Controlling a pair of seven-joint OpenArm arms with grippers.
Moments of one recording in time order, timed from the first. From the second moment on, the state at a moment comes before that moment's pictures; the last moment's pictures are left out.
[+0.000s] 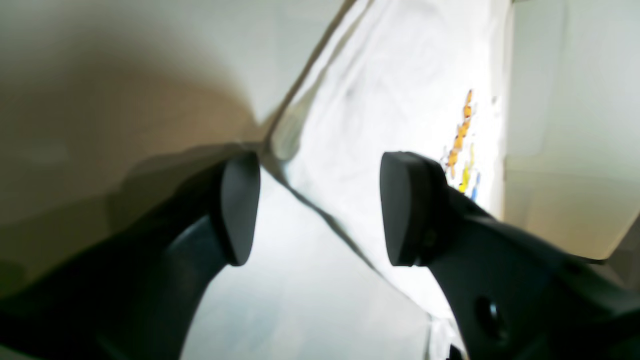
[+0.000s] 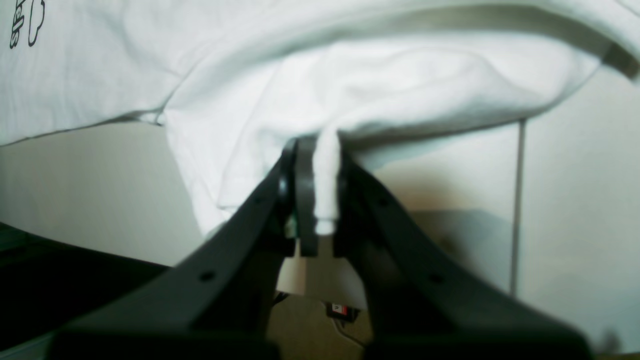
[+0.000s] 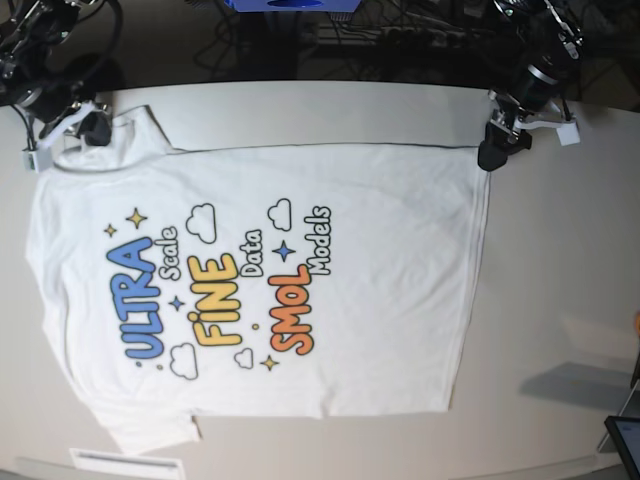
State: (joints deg) left arm 20.9 -0.5 -48.4 91.8 -65.0 -10.8 60.5; right arm -17.1 2.6 47.0 93.5 41.2 41.3 -72.6
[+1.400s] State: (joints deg) left arm 18.5 -0.7 -40.8 93.7 -55.5 -10.3 61.9; right arm -18.4 2.7 47.0 94.8 41.2 41.5 -72.4
